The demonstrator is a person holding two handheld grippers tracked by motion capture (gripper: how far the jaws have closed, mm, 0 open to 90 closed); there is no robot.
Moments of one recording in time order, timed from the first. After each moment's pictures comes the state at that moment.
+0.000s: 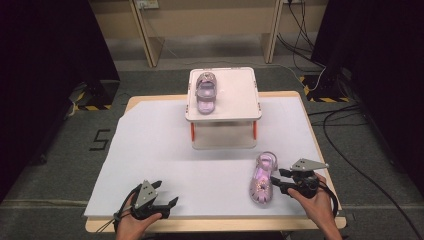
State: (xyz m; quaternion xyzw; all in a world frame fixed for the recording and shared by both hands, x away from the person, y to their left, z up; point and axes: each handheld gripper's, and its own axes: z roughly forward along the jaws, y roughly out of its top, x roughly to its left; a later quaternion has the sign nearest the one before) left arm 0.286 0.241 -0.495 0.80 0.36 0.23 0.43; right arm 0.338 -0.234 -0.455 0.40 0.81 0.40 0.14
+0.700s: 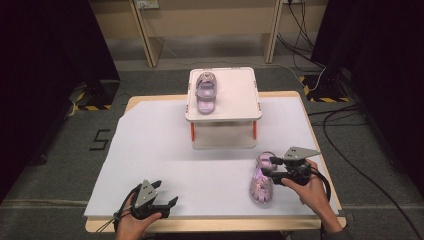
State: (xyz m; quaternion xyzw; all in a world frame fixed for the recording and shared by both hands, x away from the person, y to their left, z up) left arm 0.287 0.242 -0.496 0.80 0.36 0.23 0.43; right arm 0.374 -0.217 -0.441 0.33 0.83 0.44 0.12
